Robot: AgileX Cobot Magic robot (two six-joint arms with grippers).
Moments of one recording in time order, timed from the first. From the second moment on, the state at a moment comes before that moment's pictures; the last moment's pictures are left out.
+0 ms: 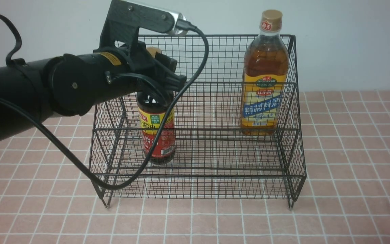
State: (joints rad) right arm -0.02 -0.01 0.02 0.03 0.39 -0.09; left arm -0.44 1.55 -1.11 -0.37 0.01 0.37
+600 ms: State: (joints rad) right arm -0.02 -0.01 0.02 0.03 0.39 -0.09; left arm -0.44 1.47 -1.12 -0.38 -0.04 0.38
